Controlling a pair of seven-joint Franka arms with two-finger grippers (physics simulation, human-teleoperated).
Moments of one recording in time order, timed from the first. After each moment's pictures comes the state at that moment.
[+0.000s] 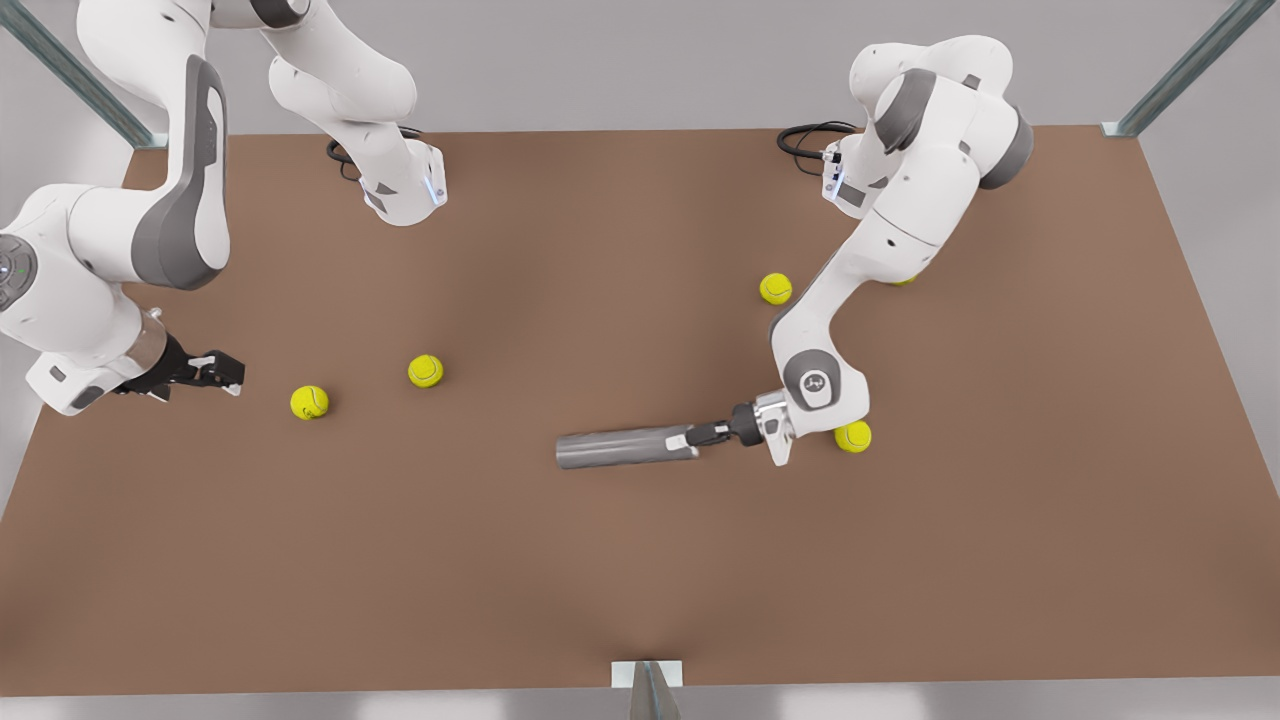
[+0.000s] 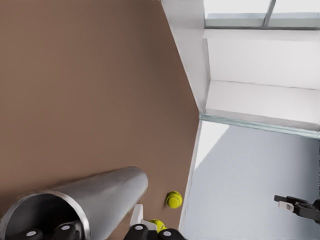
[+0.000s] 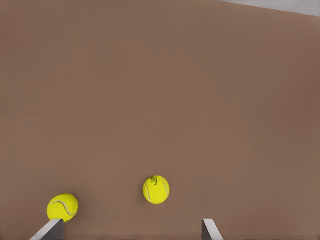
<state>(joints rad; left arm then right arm) -0.19 0.78 -0.31 -1.72 -1.74 2.35 0.77 -0.13 0.14 0.05 -1.61 -0.09 1.75 -0.17</state>
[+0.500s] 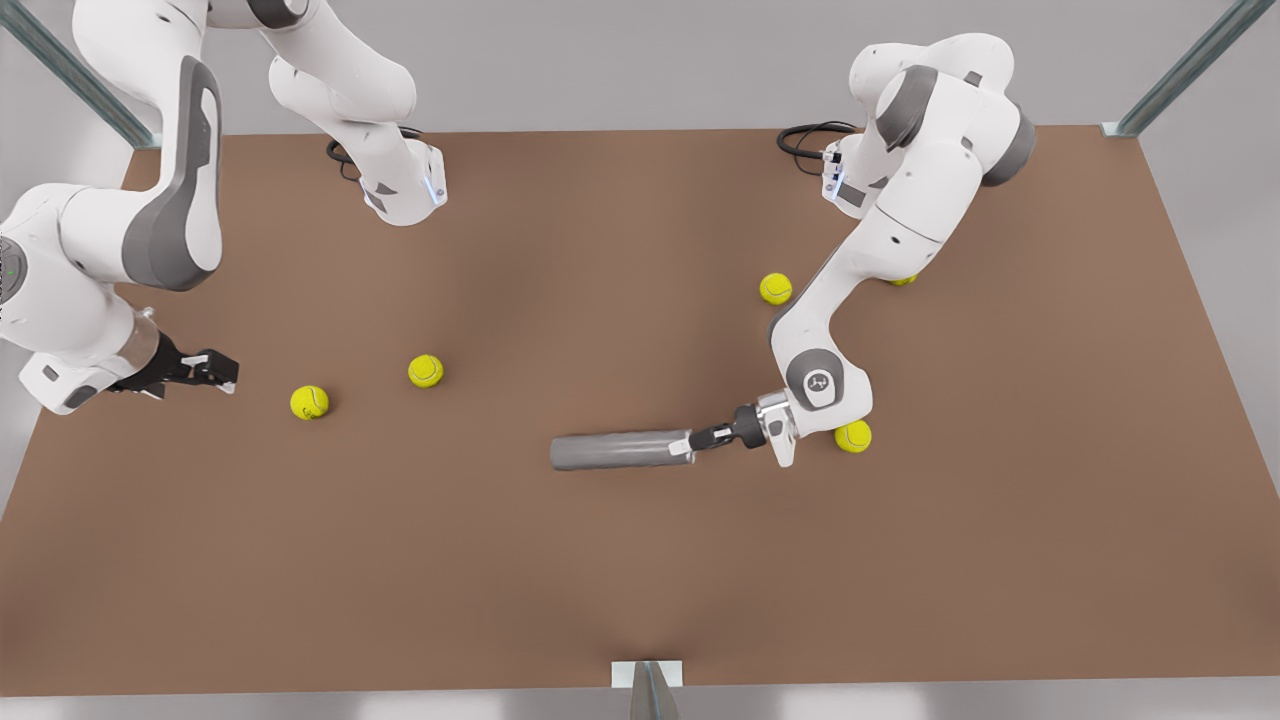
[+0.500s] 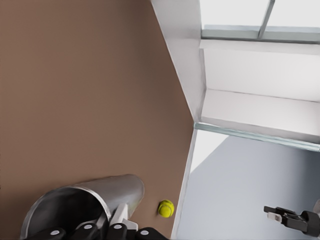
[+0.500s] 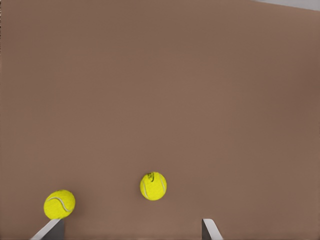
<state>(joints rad) -0.19 0.76 -0.31 -1.72 -1.78 2.36 0.76 -0.14 0.14 0.05 -1.61 -0.09 1.74 -0.18</state>
